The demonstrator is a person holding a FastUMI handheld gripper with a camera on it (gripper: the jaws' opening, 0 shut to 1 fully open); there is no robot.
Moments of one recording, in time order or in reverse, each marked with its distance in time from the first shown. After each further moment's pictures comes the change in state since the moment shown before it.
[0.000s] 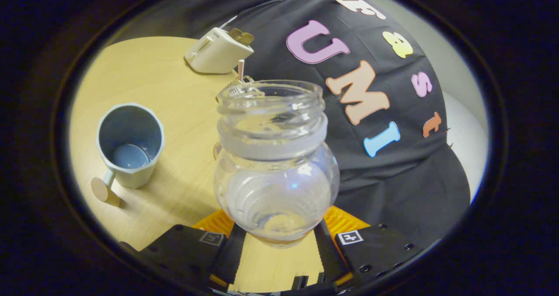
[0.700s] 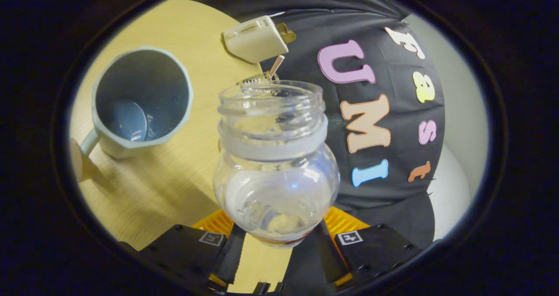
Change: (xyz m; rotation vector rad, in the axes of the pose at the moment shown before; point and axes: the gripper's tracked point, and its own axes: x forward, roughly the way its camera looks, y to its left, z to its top) arm 0.010 0.017 0.008 -0.304 -0.054 -0.069
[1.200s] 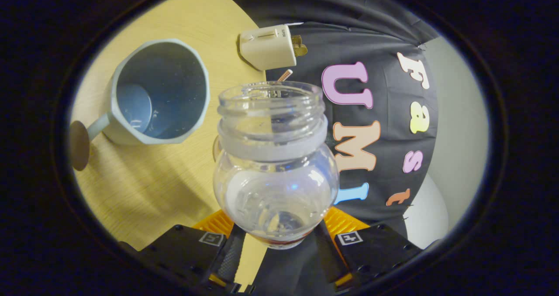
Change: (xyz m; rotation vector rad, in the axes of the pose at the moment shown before) arm -0.011 -0.011 0.019 -0.173 -0.080 -0.083
